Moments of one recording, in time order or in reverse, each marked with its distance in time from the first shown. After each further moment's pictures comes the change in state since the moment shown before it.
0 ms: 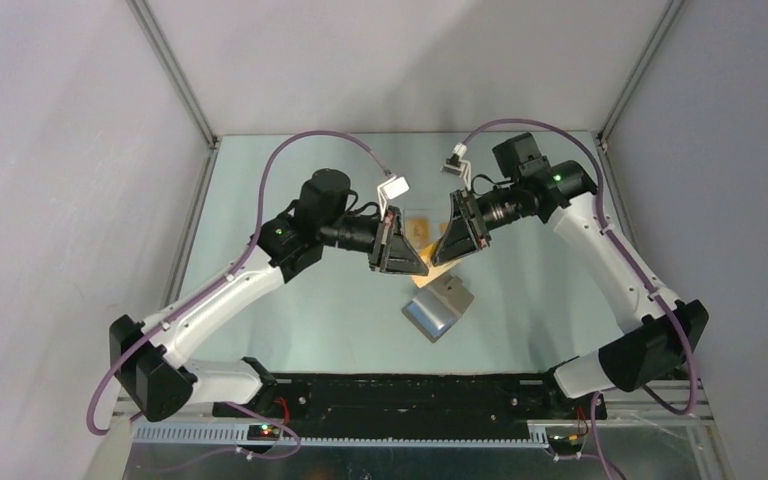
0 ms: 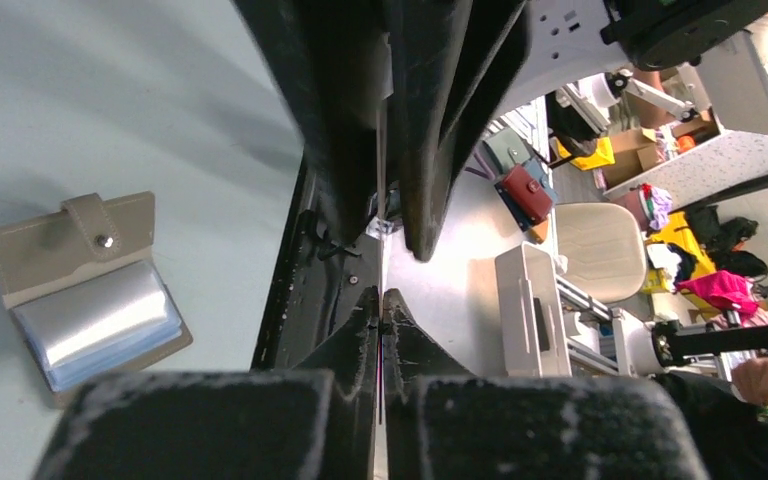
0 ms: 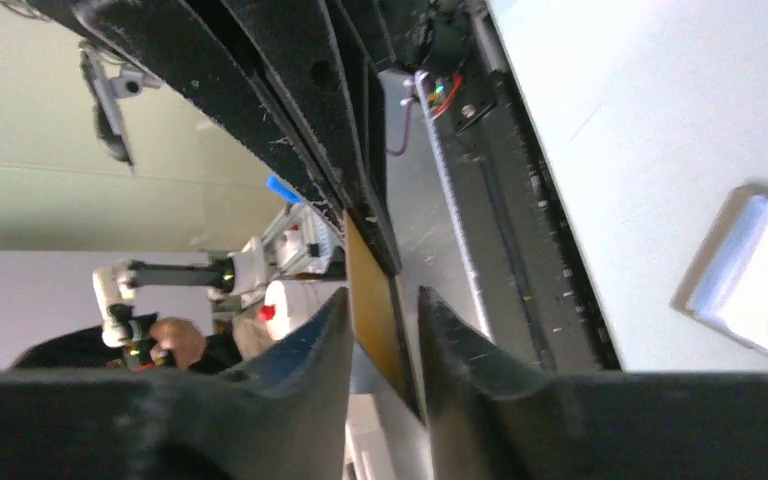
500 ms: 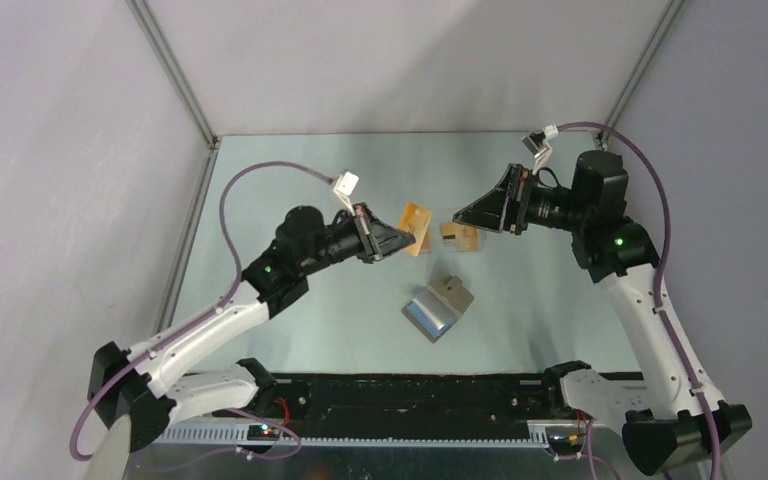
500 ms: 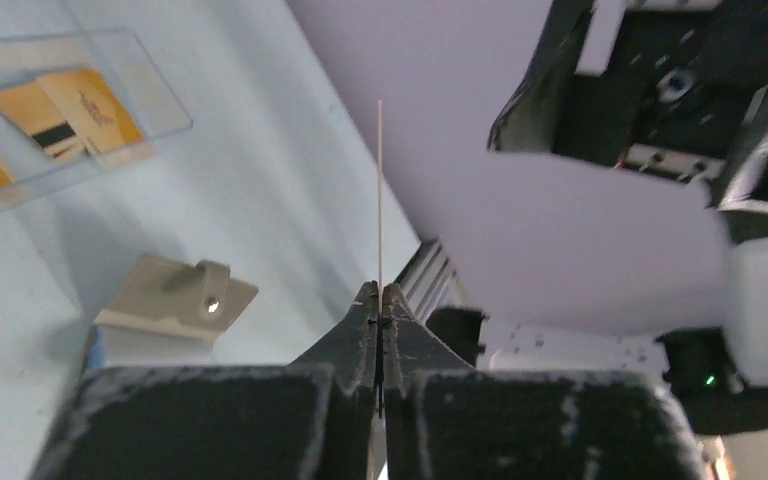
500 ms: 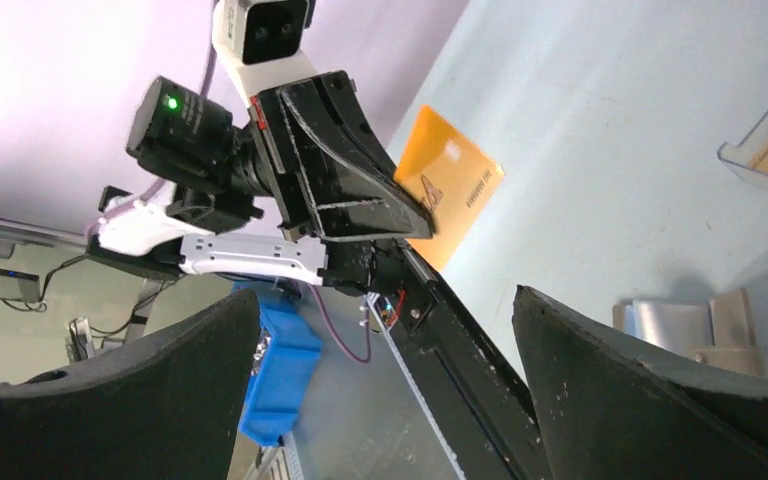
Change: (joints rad) left arm -0.005 -0.163 -0.287 0.341 -0.545 -0.377; right arm -0.212 -0.386 -0.311 0.656 0.256 0.615
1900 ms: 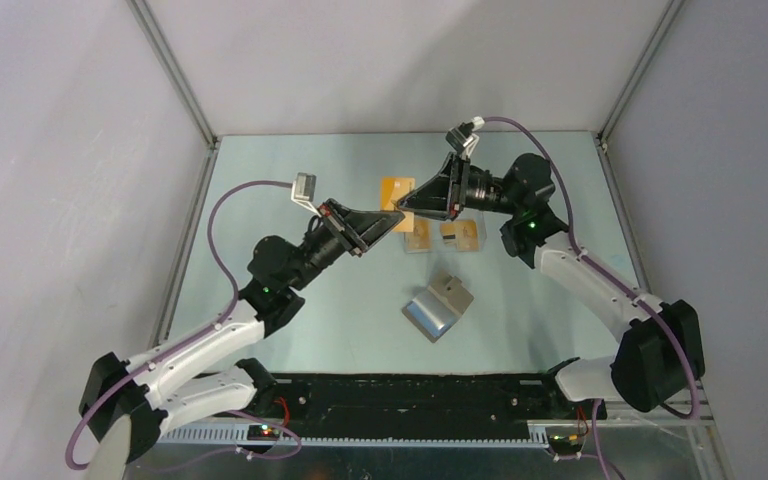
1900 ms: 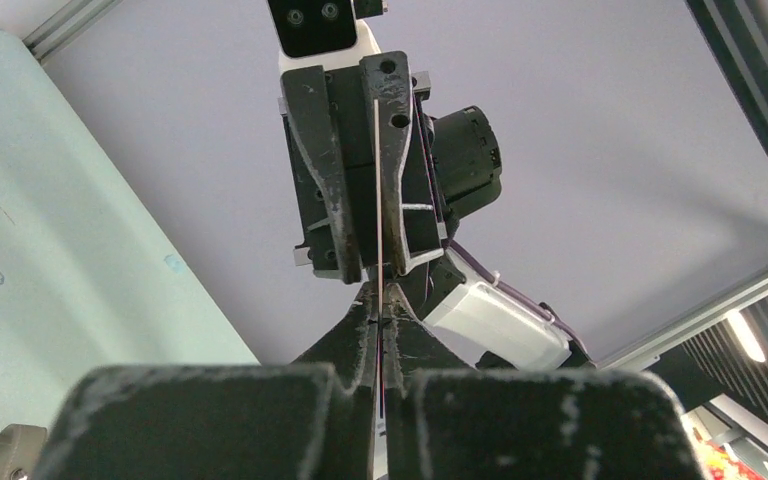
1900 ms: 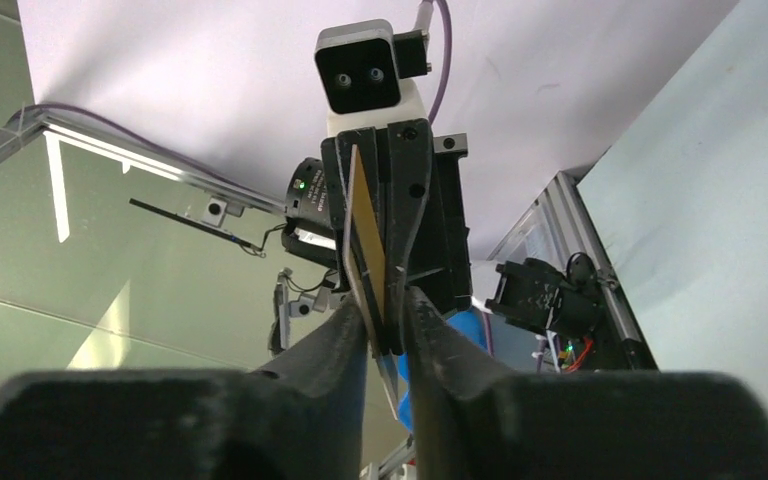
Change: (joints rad) left arm -0.013 -0.121 -0.243 0.636 -0.168 -0.323; right arm 0.260 0.282 -0.186 1.054 -0.056 0.728
